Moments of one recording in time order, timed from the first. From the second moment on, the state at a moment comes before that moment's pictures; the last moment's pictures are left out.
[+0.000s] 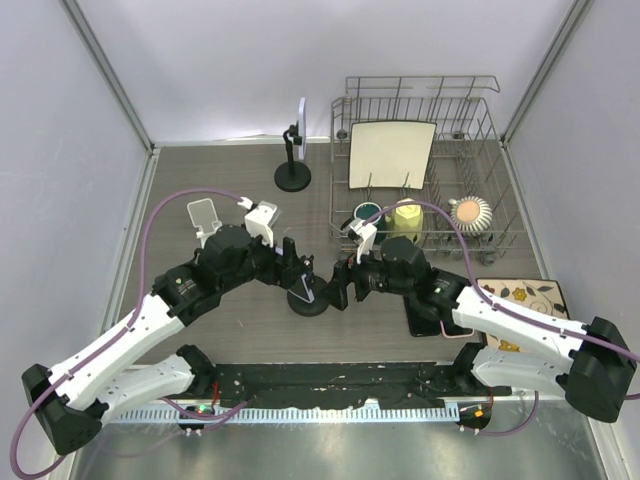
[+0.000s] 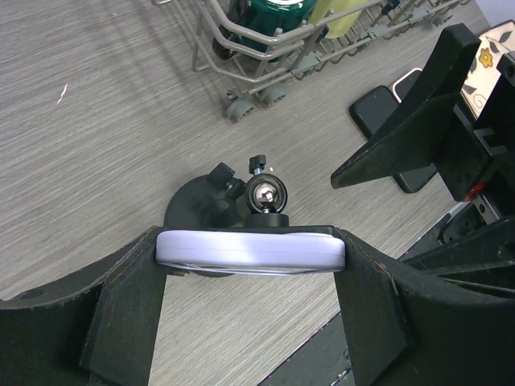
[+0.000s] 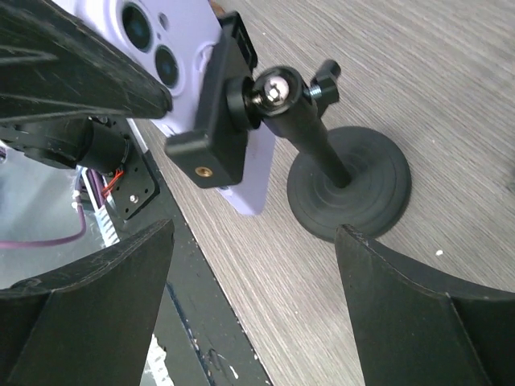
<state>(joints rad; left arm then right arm) -0.78 0.89 0.87 -0.45 -0.02 -0.37 0.88 1.07 0.68 0.00 -0.26 0.39</state>
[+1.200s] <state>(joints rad) -0.78 0.96 0.90 -0.44 0.39 -0.10 0.89 1.30 0.41 0.66 -0.34 0.24</state>
